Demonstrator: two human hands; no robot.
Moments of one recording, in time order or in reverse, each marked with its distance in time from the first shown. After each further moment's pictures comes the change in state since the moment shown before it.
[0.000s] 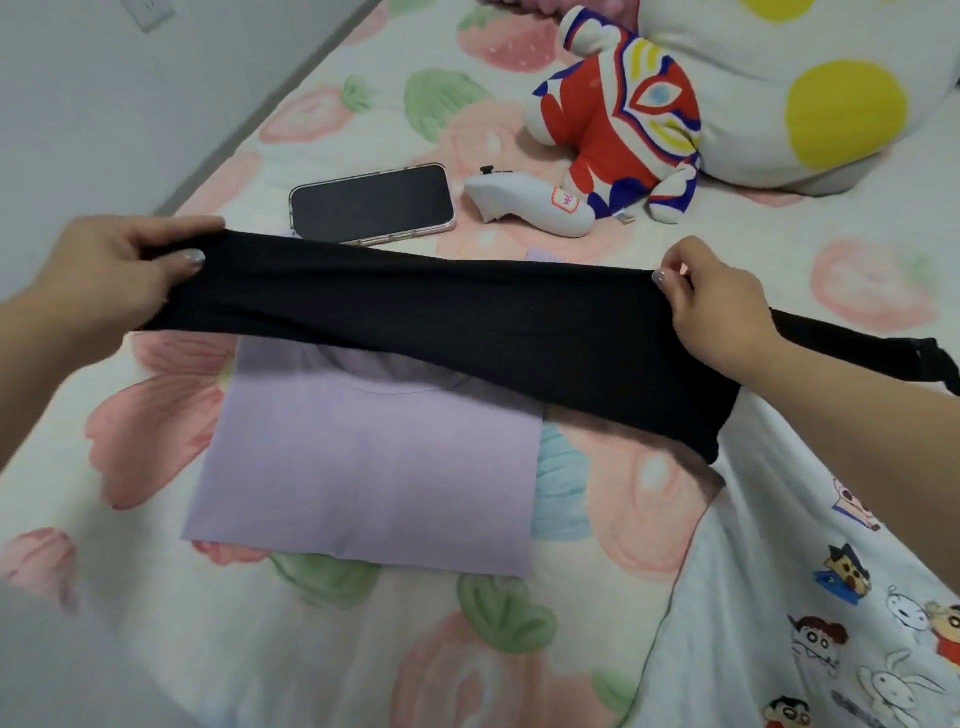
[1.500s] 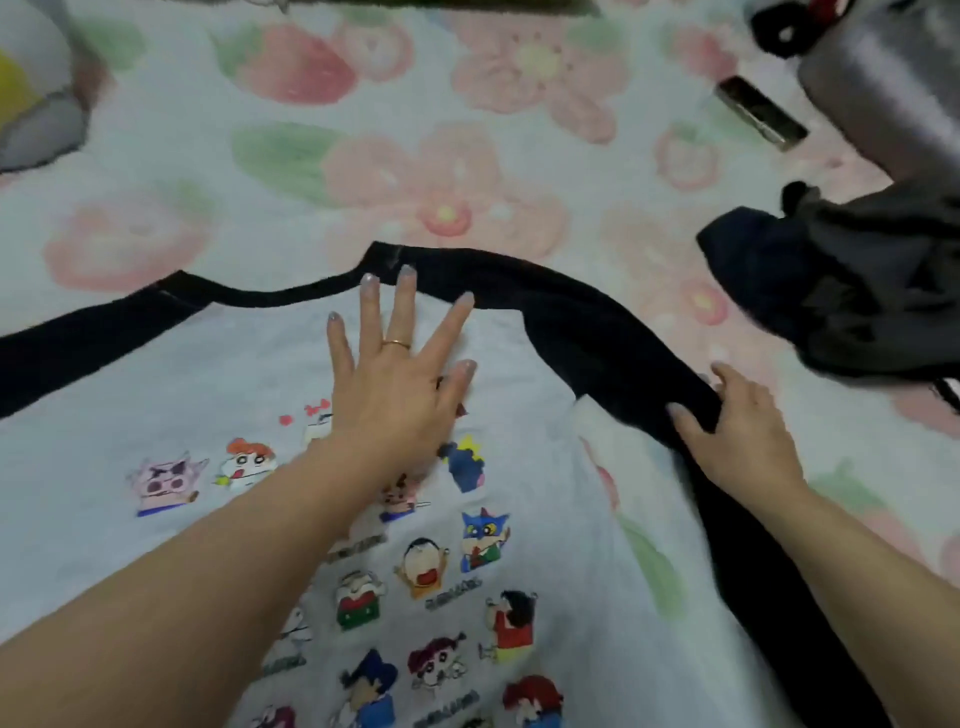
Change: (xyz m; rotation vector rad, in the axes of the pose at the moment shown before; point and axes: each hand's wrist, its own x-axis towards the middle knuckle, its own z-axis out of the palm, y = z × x) left_hand -0.301 0.307 0.483 0.508 -0.570 1.078; right_hand -0.378 0.324 -0.166 -0.115 0.265 1.153
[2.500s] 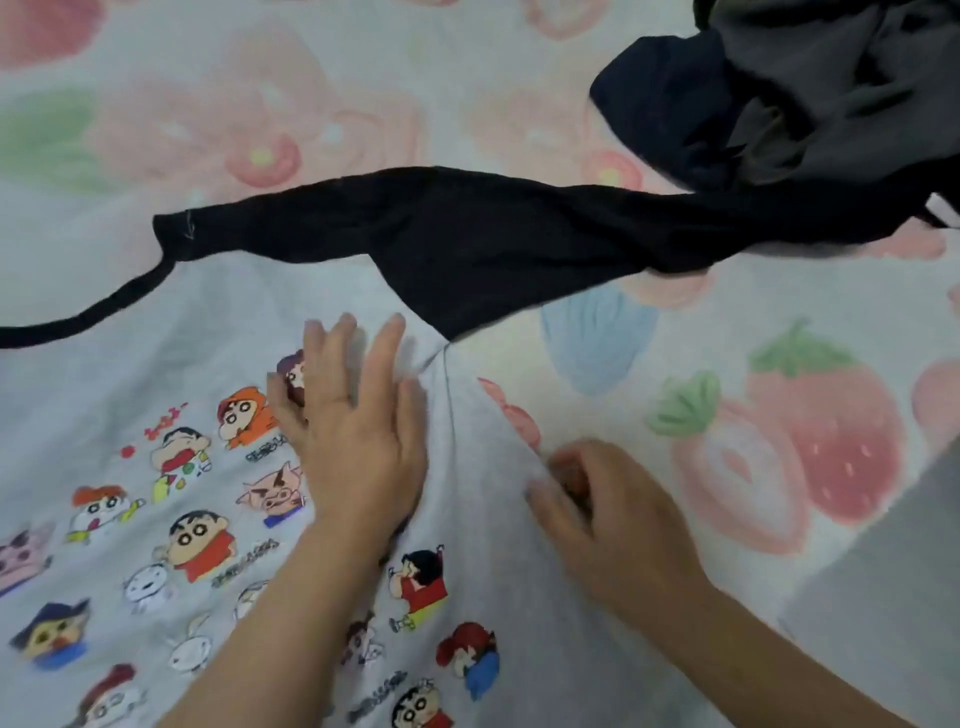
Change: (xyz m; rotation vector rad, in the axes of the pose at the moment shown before) left_hand -0.036 0.067 0.044 -0.212 0.234 -0.002; right_hand -0.111 0.006 0.028 0.321 -0.192 -0.114
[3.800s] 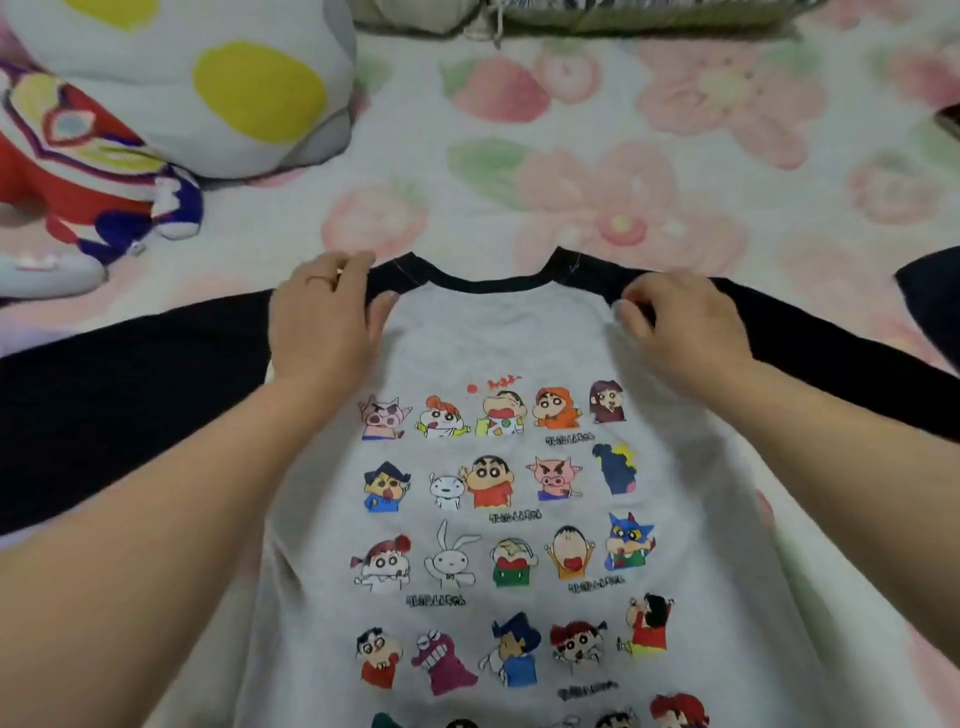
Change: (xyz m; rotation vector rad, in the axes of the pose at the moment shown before) left_hand 0.020 -0.176 -0.164 0.311 0.169 -0.262; right_hand 0.139 -0.172 0.033 -0.448 0.121 -0.569
